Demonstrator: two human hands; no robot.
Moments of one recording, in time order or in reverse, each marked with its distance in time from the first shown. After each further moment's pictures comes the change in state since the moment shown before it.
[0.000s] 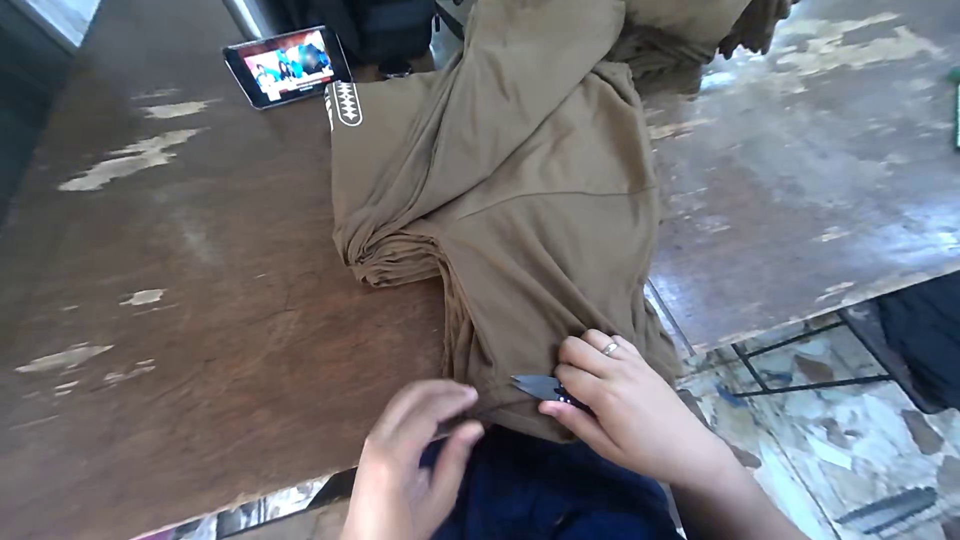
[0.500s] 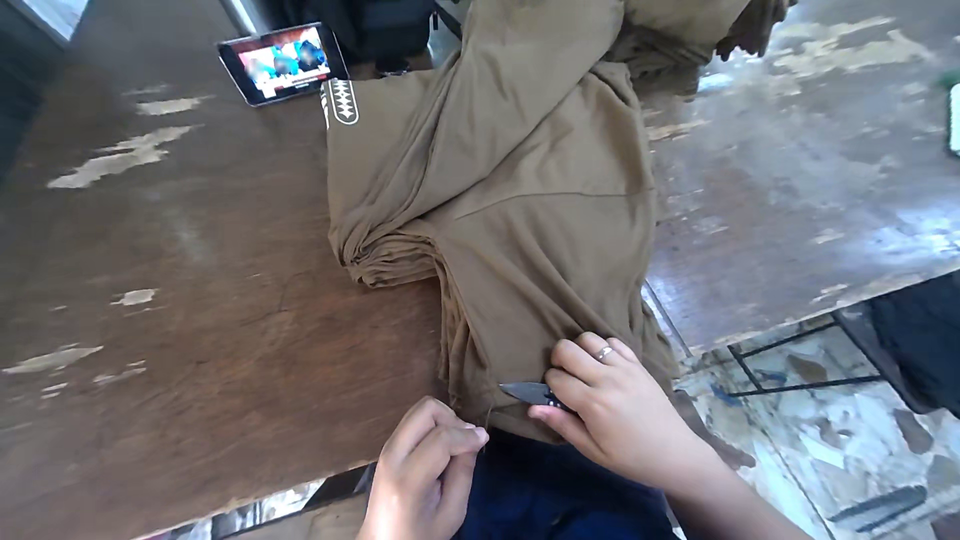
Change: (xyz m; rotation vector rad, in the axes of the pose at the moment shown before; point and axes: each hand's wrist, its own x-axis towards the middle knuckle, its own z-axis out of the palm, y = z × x) left_hand -0.008 -0.006 0.021 -0.064 0.102 0.120; right_hand 0.003 -0.007 0.005 -0.113 0.051 -0.013
